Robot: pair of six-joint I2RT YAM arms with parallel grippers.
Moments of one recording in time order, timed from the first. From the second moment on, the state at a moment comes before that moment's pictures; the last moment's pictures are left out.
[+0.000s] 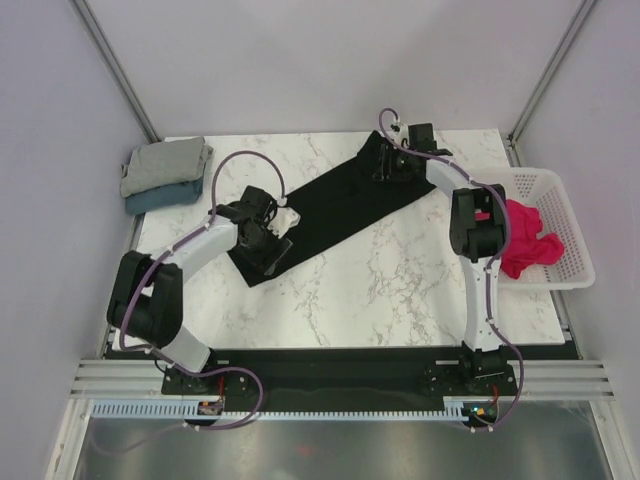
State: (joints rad) left arm -0.38 1.62 1.03 -0.69 0.10 0.38; right arm 0.15 2.45 2.00 -0.33 -0.41 0.16
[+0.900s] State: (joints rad) left arm -0.37 1.73 1.03 -0.33 -0.05 0.51; right arm 0.15 2.00 1.26 -0.08 -0.18 0.18
